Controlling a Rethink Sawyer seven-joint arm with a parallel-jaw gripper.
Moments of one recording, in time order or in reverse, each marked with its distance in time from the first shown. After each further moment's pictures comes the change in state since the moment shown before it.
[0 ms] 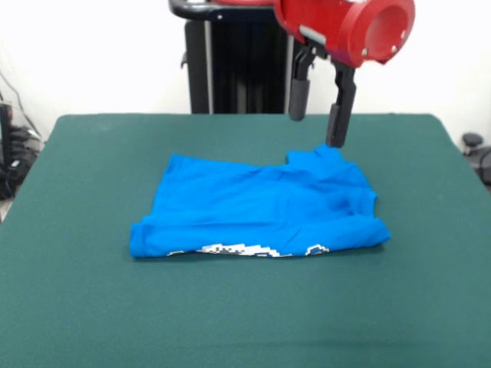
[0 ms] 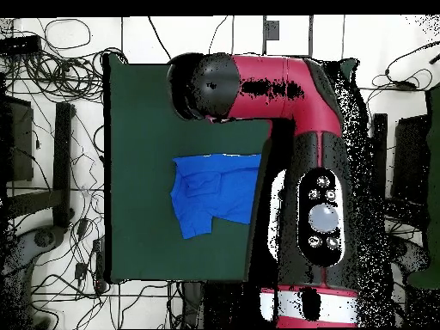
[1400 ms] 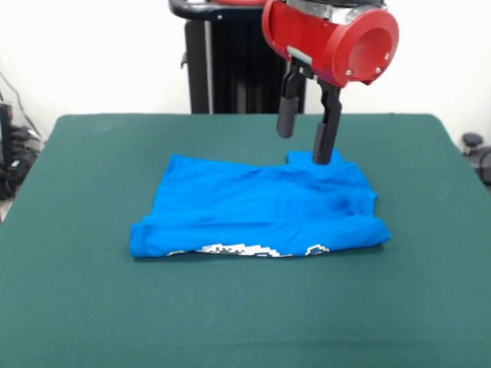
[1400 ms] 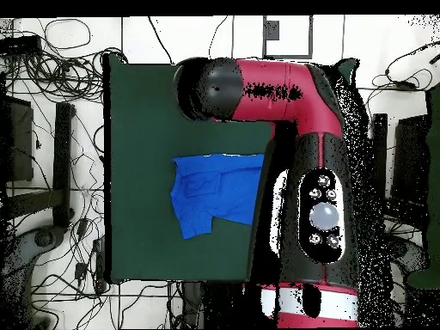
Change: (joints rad) arm 0.000 0.013 -0.026 0.008 0.002 -0.050 0.000
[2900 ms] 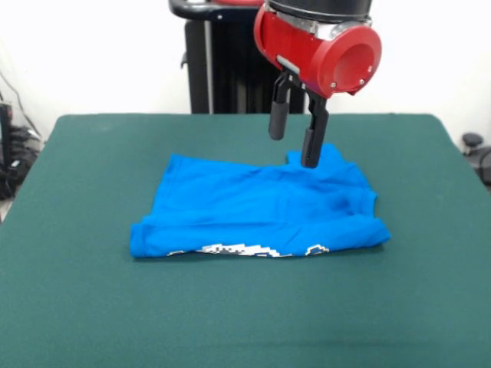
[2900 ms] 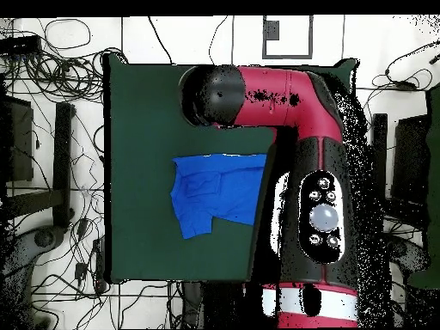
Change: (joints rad) arm 0.000 0.005 -0.009 0.028 0.002 0.000 0.000
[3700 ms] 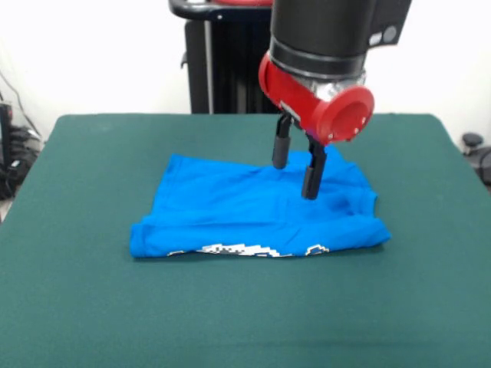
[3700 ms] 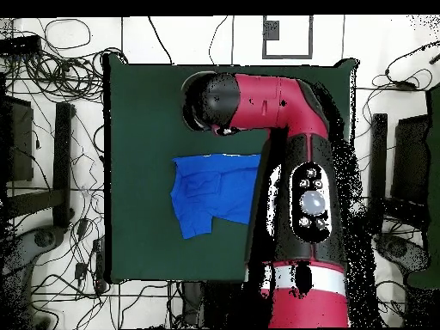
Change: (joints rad) arm 0.008 0.081 -0.005 0.000 0.000 -0.001 0.000
